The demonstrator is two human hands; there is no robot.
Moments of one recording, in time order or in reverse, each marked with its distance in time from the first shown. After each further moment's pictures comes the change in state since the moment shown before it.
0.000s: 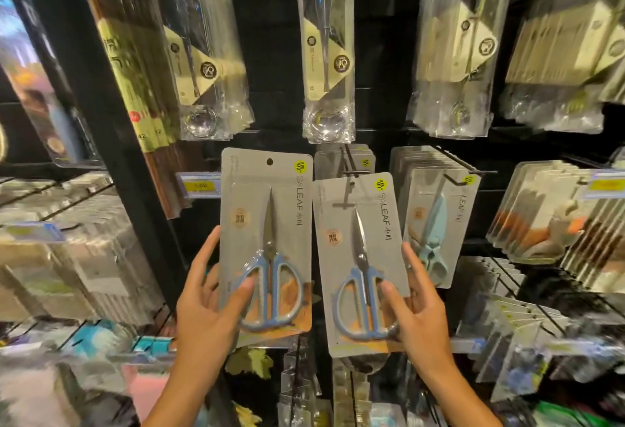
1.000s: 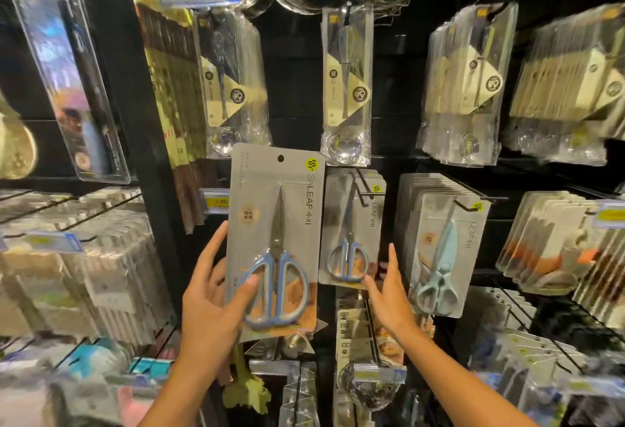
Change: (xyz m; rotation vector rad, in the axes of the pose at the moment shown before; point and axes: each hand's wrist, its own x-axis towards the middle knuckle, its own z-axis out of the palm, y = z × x) left_hand 0.022 0.003 -0.010 -0.039 -0.029 0.152; right_hand 0.098 0.079 0.041 -0.523 -0.135 0.013
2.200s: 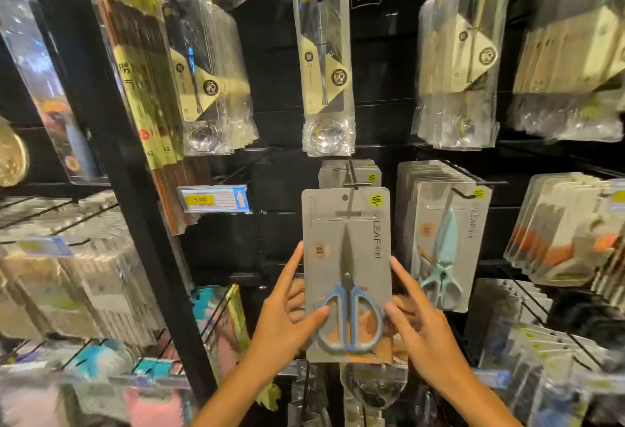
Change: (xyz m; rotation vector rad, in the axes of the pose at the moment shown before) left_hand -0.010 -0.073 0.075 0.071 -0.405 -0.187; right_hand -0.078 -0.020 -0.072 0.296 -0.185 -0.182
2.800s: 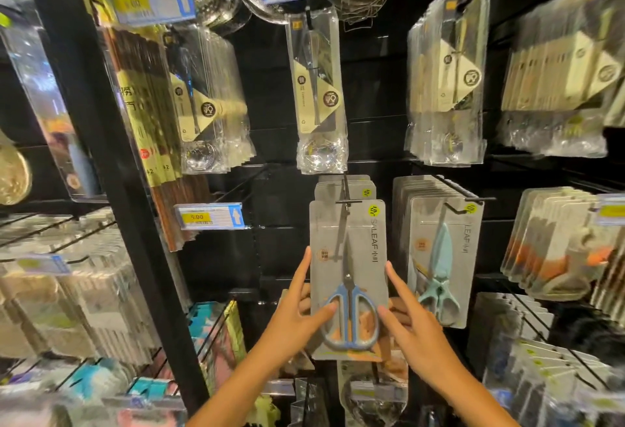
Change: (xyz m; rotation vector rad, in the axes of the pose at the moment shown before) left_hand 0.038 -0.006 0.010 0.025 -0.112 -0.090; right_hand 0.027 0.024 -0.006 -0.046 -0.025 0.035
